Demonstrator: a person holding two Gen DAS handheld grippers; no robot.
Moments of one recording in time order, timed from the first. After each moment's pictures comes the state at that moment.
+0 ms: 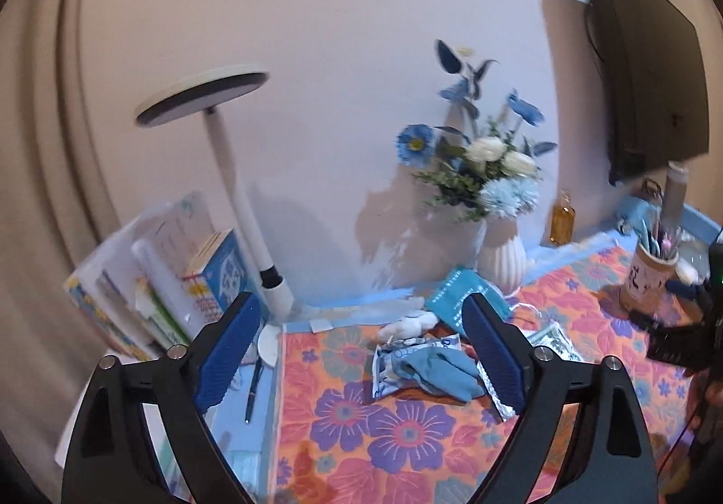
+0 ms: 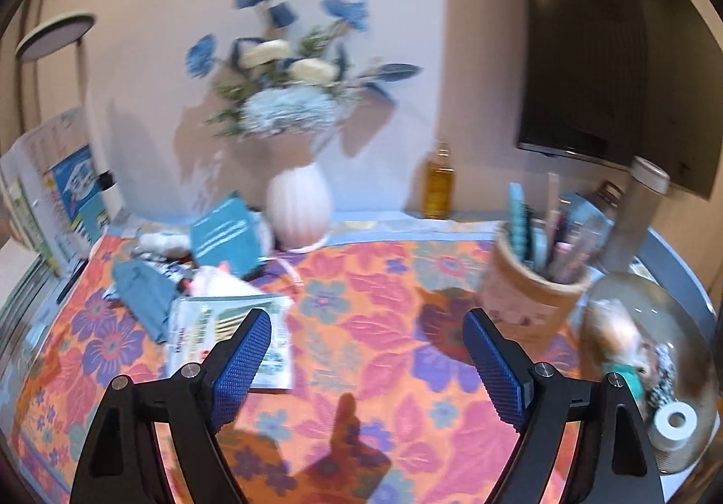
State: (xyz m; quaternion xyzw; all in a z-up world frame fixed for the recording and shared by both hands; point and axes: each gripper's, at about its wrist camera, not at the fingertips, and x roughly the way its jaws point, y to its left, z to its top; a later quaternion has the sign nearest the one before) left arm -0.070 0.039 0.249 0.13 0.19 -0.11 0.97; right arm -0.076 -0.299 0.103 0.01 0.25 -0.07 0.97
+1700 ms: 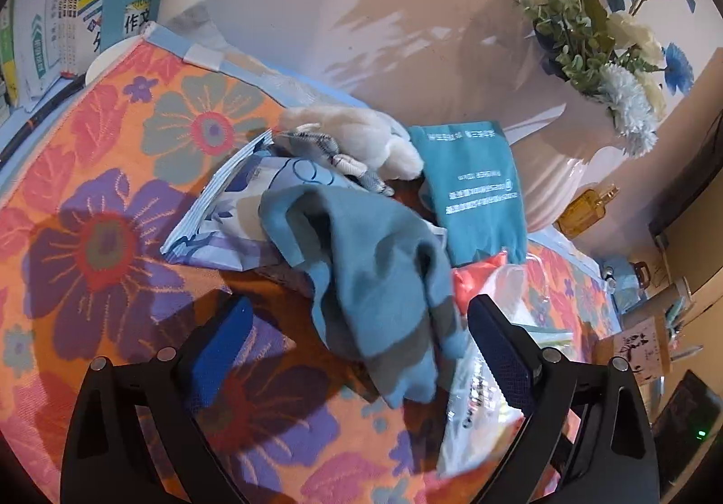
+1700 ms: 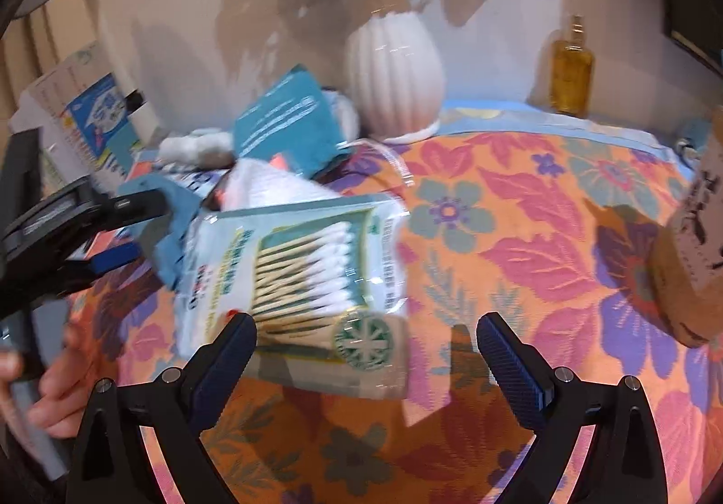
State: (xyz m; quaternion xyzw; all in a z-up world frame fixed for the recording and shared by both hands) left arm 0.077 0.014 0.021 -0.17 0.43 -0.13 0.88; right arm 0.018 -0.263 0.010 0.05 0.37 0.07 0.93
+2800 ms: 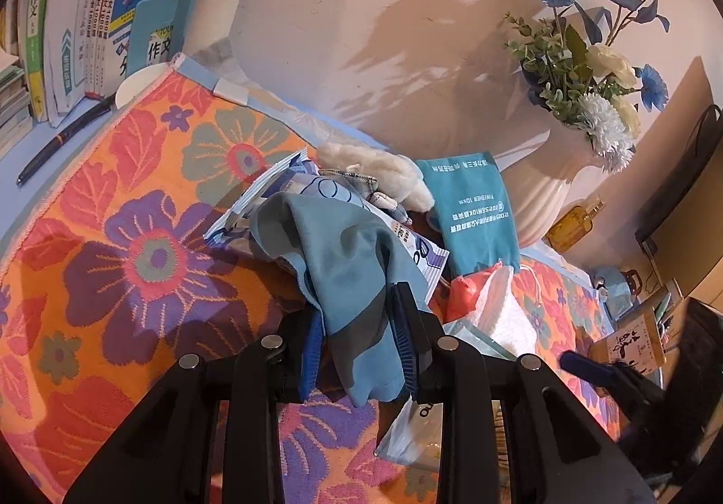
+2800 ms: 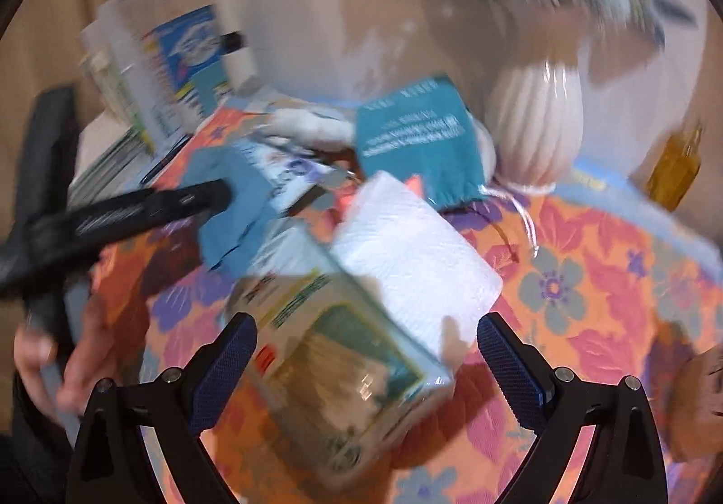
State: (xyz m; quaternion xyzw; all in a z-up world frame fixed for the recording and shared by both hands) left arm 0.056 0.042 0.038 -0.18 0.38 -0.14 0.89; right arm 0.045 -0.217 0.030 -0.04 0.40 0.18 0.90
